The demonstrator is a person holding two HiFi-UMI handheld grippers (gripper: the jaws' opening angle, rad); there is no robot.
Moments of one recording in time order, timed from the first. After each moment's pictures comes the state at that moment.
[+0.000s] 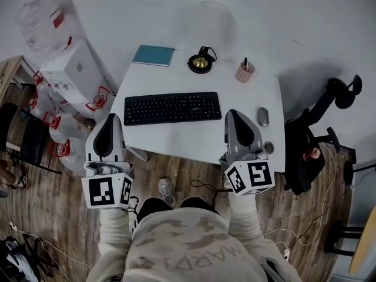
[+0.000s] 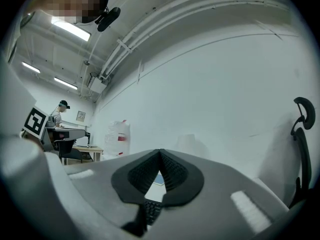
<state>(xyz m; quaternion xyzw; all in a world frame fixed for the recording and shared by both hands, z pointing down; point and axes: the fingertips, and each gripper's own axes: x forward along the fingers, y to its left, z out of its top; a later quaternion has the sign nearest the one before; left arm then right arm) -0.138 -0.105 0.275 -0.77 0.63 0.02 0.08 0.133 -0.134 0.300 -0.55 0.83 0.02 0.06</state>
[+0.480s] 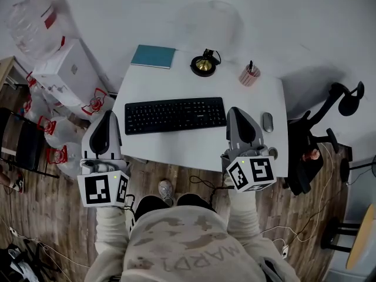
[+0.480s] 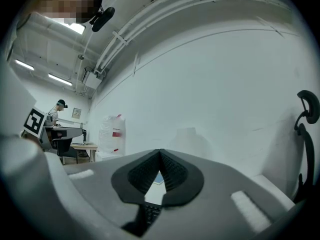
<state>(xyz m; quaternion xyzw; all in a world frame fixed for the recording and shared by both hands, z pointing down) -0.180 -0.175 0.289 -0.78 0.62 0.01 0.06 0.105 -0.201 0.318 -0.56 0.82 0.00 0.05</state>
